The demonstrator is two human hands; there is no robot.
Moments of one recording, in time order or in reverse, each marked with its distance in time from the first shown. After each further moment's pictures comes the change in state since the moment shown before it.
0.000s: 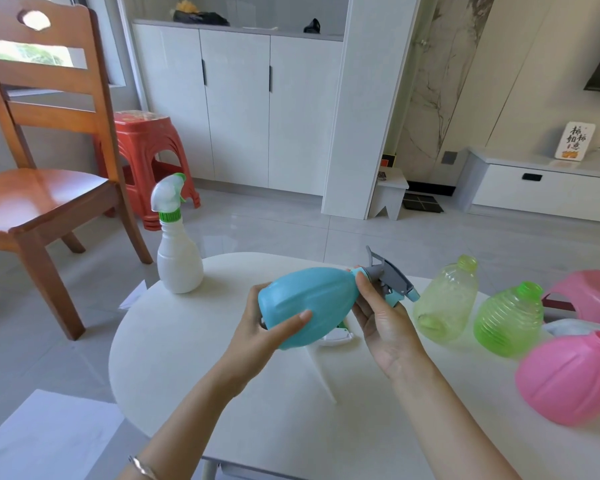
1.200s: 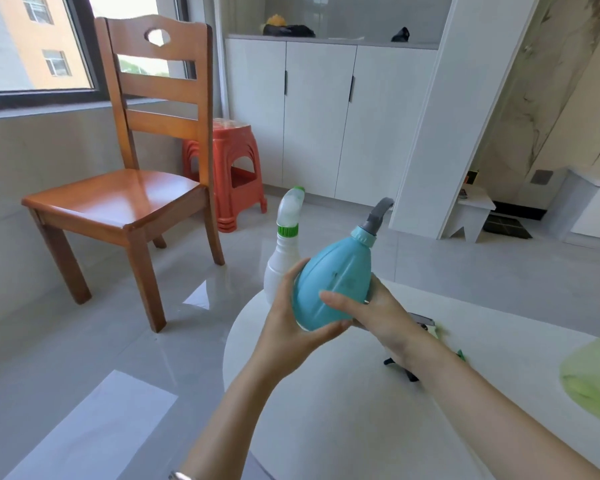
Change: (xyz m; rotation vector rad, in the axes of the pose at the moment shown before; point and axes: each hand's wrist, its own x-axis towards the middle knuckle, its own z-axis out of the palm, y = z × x) left_hand 0.024 0.013 -0.131 0.345 0.179 0.294; right_hand 0.039 0.081 0.144 -0.779 -0.462 0.054
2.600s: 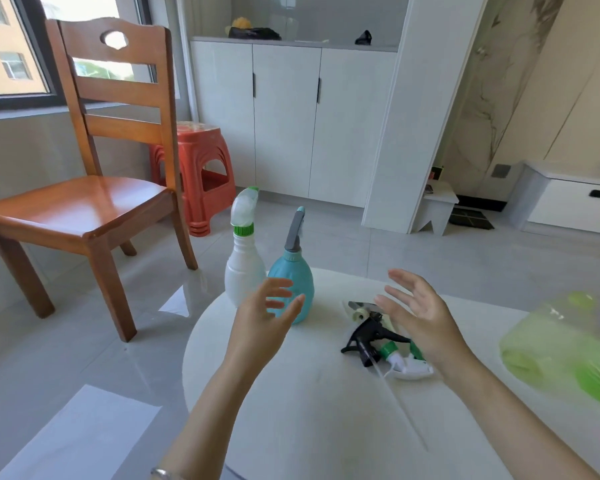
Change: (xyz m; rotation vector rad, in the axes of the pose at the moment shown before) left_hand 0.005 0.012 0.028 0.195 0.140 -0.178; right_hand -0.051 0.030 -0.092 -0.046 0.321 -0.195
